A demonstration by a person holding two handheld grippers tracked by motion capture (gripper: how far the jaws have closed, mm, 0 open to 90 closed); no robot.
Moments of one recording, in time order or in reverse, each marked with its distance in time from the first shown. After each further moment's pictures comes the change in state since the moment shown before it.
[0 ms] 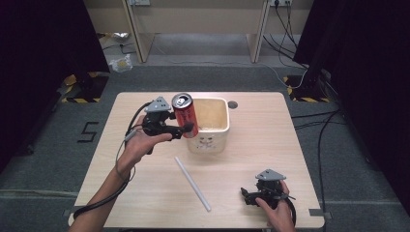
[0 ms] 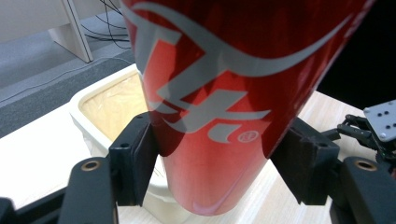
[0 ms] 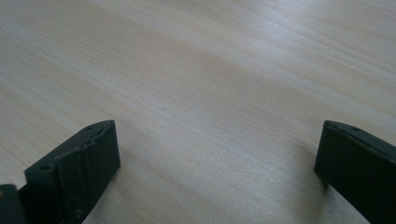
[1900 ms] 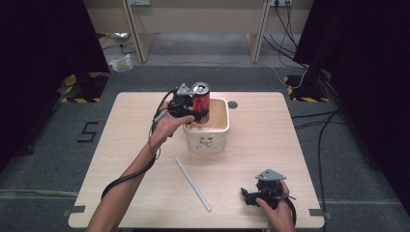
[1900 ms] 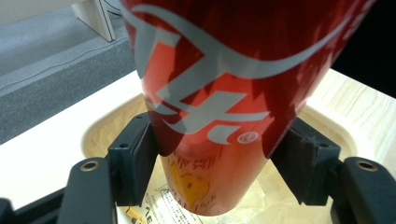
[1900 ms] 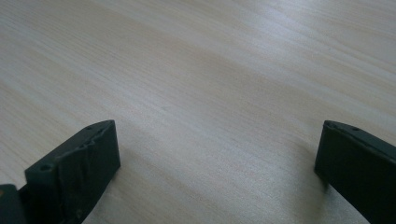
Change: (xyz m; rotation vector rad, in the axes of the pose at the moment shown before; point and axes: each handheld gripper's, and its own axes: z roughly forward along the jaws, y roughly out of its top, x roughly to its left) left arm 0.037 0.013 0.096 0.093 0.103 -0.035; right arm 0.000 0.000 0.000 0.001 0.003 -0.003
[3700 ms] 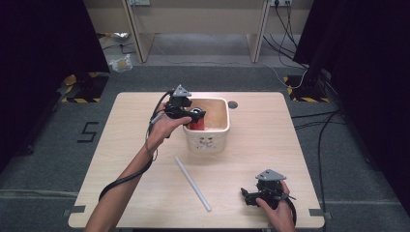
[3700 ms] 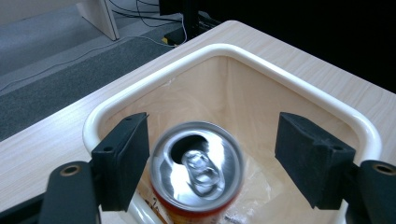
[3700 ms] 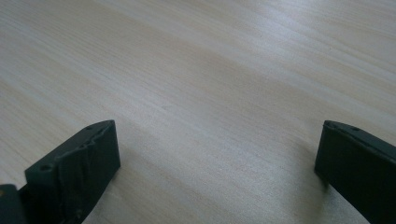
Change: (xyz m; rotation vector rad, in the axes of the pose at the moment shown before) left arm 0.003 -0.005 -0.010 -0.010 0.014 -0.004; right arm 0.000 0.000 0.000 -0.003 0.003 -0.003
